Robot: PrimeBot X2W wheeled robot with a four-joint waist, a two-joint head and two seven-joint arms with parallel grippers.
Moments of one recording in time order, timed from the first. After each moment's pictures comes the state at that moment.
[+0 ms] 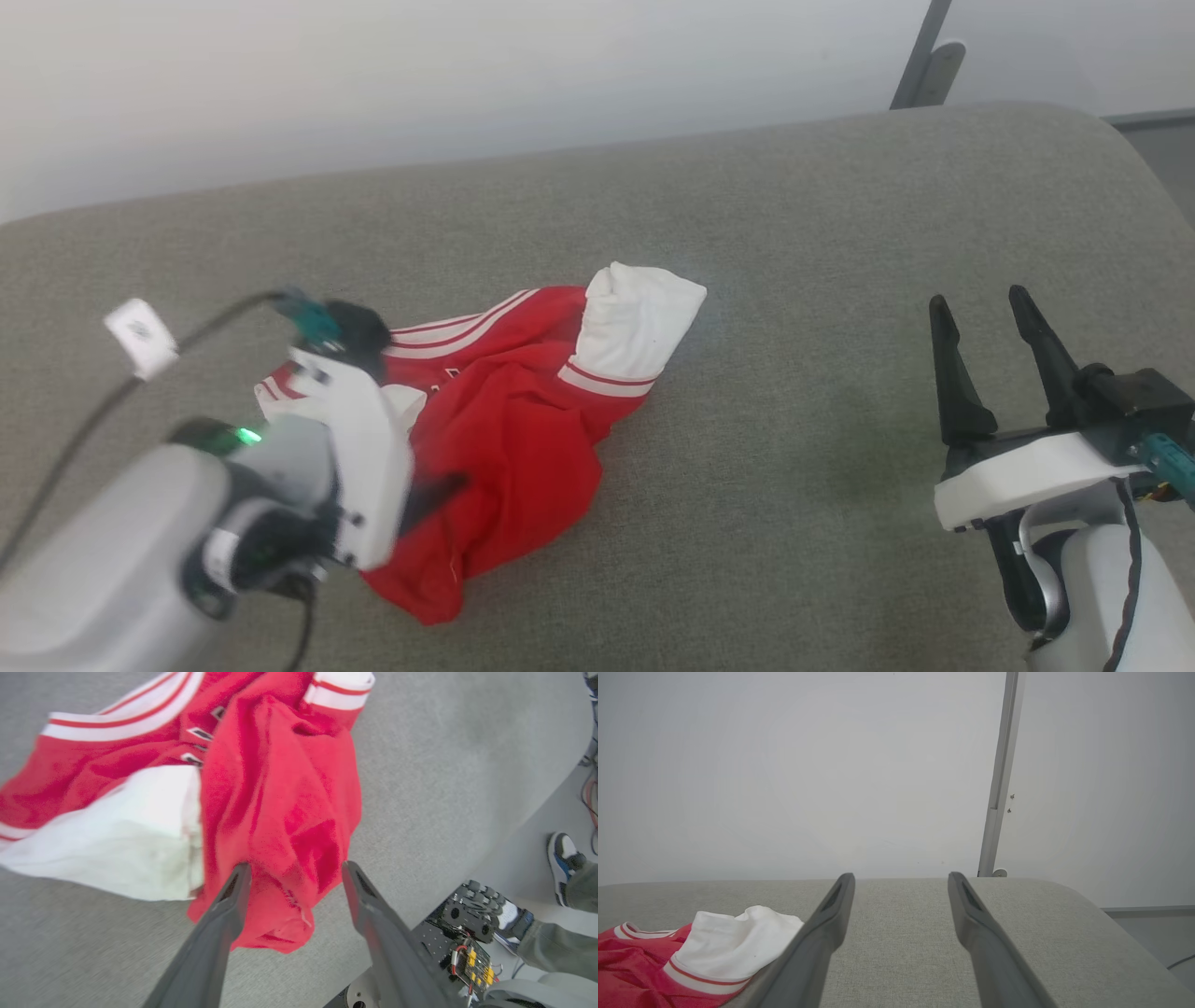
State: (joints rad) left arm -0.53 0.67 -0.63 -0.04 -1.02 0.12 0.88; right arm -0.23 -0.12 -0.02 0.17 0.19 0.13 -0.19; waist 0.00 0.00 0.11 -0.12
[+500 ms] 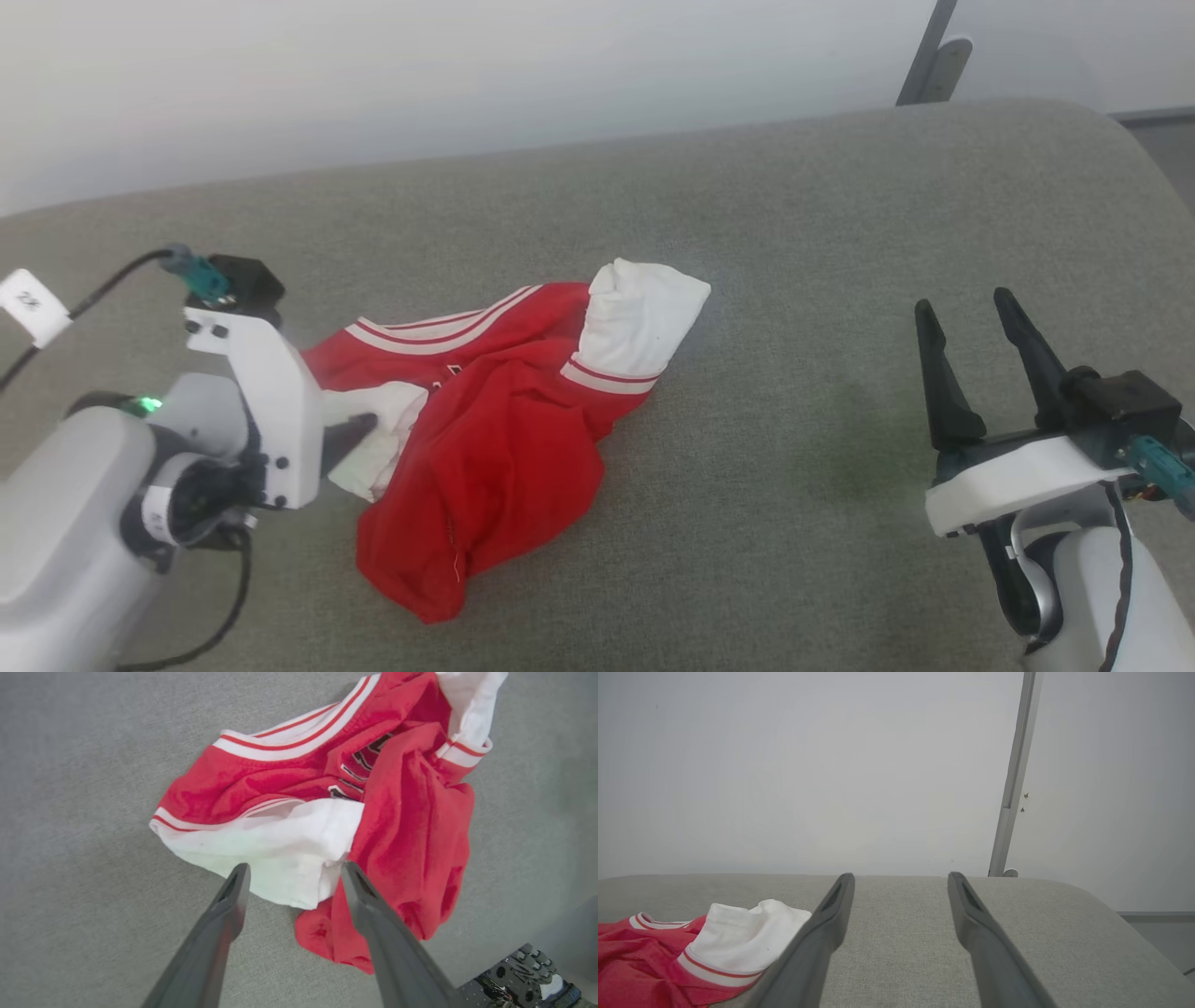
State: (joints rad) left arm -0.58 0.70 -0.57 0.12 -0.98 0.14 0.81; right arm -0.22 -0.12 0.00 0.16 0.18 0.13 -0.19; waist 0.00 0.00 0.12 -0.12
